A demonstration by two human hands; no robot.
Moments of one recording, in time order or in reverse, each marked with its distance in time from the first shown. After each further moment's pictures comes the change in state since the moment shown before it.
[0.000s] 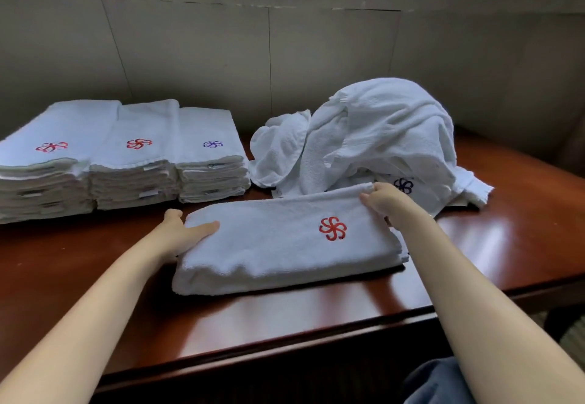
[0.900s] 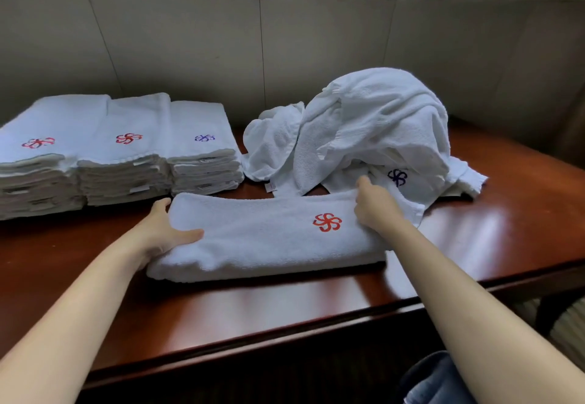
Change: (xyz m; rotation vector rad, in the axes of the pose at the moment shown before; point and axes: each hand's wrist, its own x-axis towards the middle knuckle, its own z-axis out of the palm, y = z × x) left_hand 0.005 -0.009 -0.006 -0.050 -0.006 0.085; right_hand -0.020 0.012 0.018 -0.524 0.150 -0.193
